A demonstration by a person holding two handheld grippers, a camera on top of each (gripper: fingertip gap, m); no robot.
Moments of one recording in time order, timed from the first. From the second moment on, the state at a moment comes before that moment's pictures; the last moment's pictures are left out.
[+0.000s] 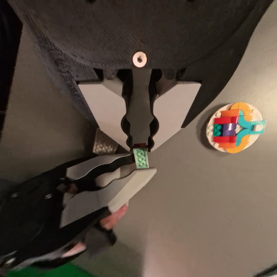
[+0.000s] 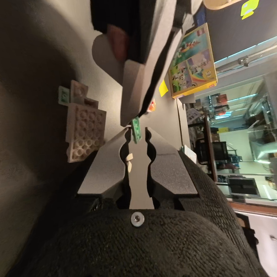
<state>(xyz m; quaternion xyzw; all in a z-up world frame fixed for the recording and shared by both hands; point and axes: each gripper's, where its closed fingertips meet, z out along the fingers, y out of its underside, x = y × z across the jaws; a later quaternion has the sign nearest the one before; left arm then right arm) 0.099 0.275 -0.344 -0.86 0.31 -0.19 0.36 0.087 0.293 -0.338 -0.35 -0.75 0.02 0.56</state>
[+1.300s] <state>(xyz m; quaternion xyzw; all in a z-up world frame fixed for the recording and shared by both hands) 0.076 0.270 -0.298 -0.79 0.14 -0.29 0.52 0.176 0.383 -0.235 -0.58 -0.40 0.18 0.69</state>
